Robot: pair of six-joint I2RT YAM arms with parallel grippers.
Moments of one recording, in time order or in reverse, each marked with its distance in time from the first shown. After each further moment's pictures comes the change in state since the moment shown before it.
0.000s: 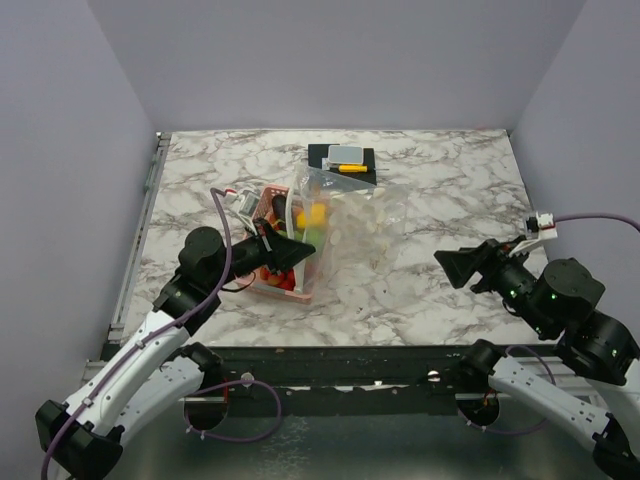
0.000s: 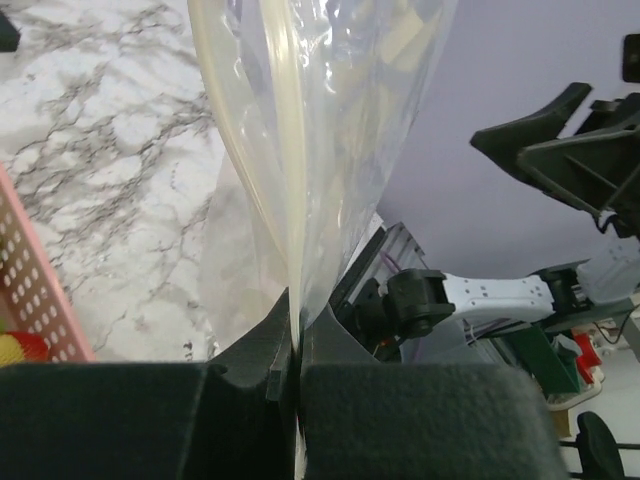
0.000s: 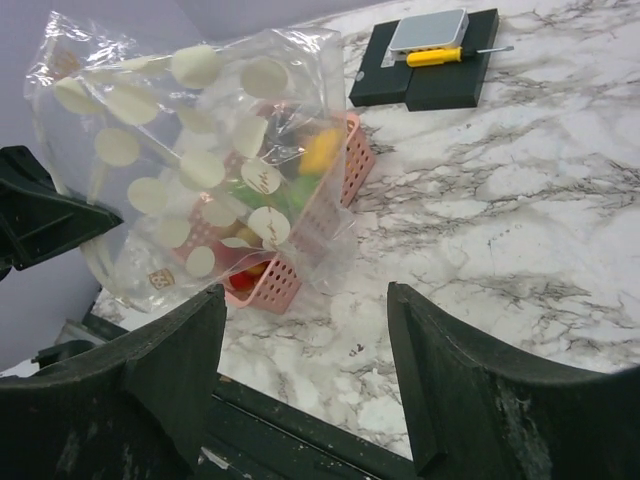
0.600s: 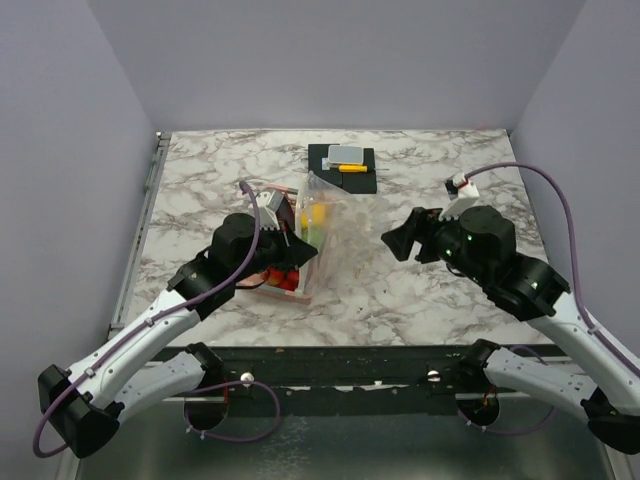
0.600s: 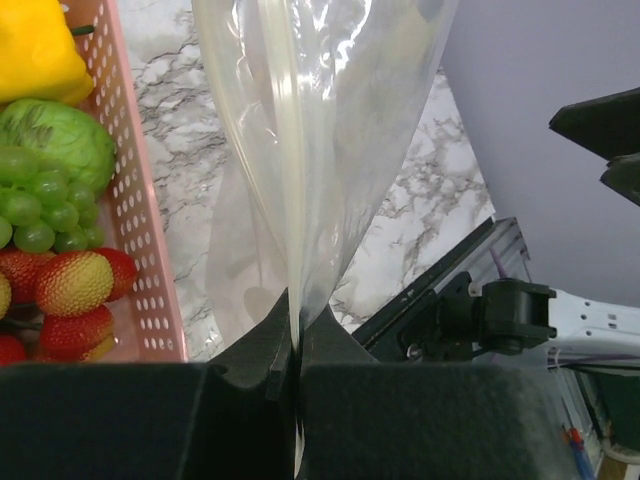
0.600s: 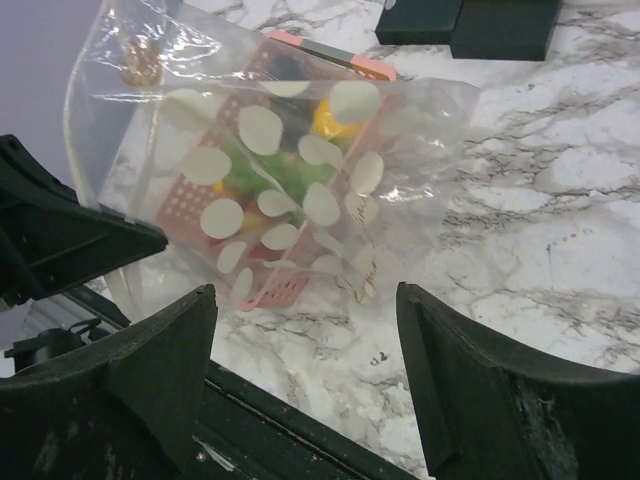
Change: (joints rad) left arm -0.116 0.159 0.149 -0.329 -0.294 0.062; right arm 0.000 0.349 0.023 0.146 -0.092 -0.003
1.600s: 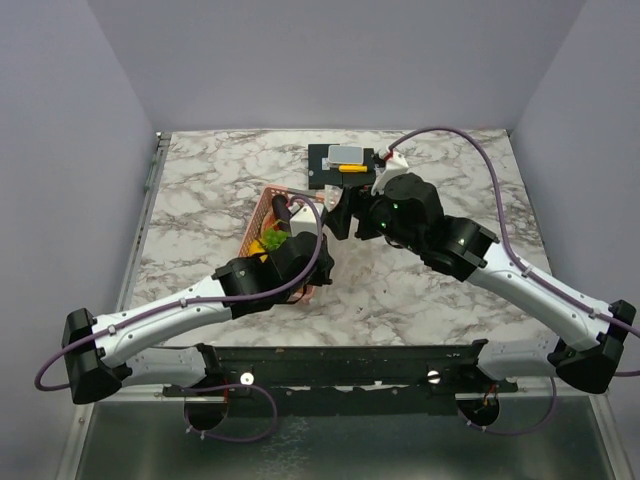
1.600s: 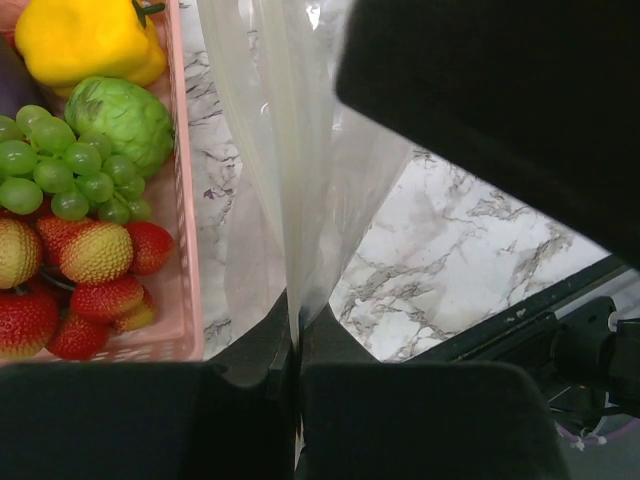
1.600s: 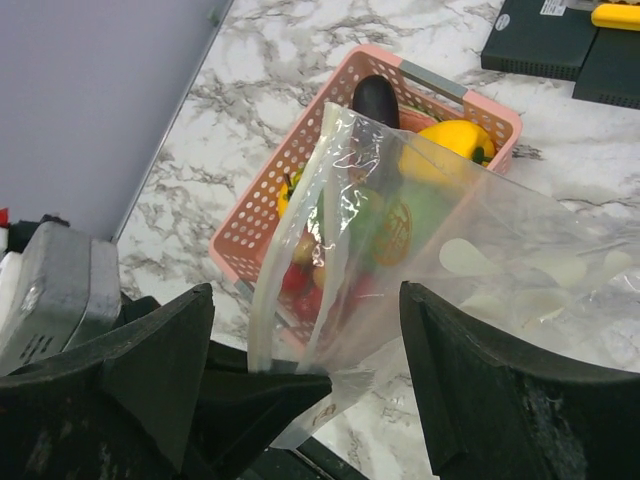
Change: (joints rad) left arm -0.407 0.249 0.209 -0.222 -0.597 -0.023; right arm 0.153 0.438 0.268 0.160 0.025 0.011
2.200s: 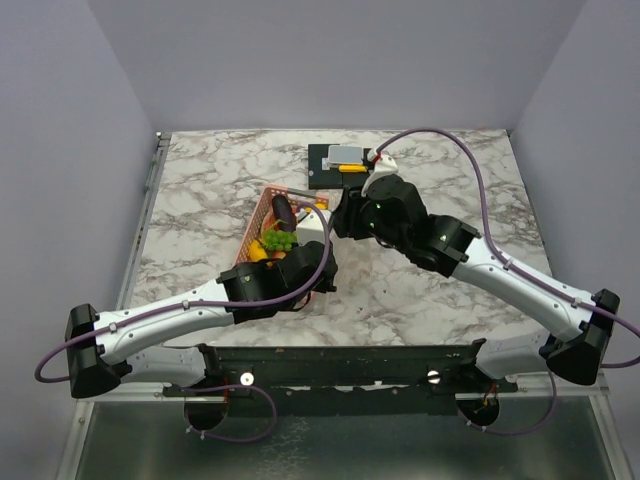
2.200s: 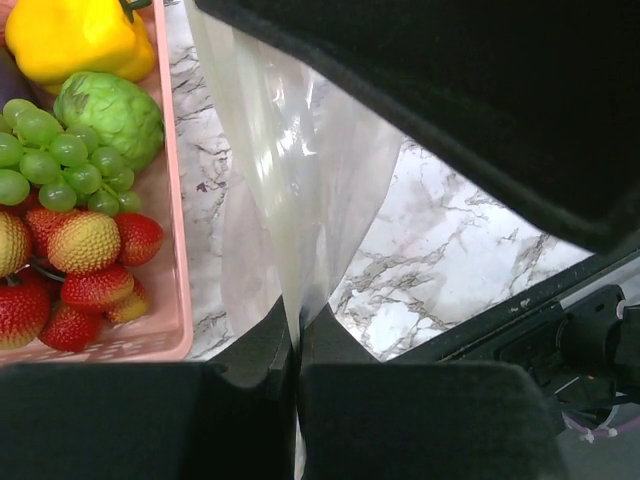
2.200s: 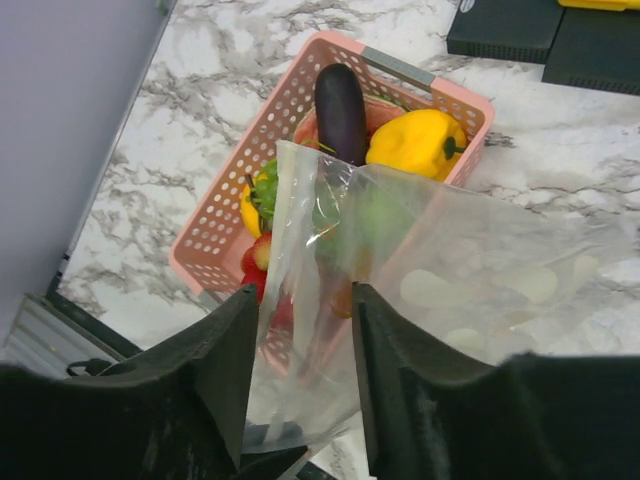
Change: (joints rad) left arm -0.089 0.015 0.018 -0.031 -0.086 -0.012; right arm 0.012 0.078 -0.003 0.003 0.069 0.004
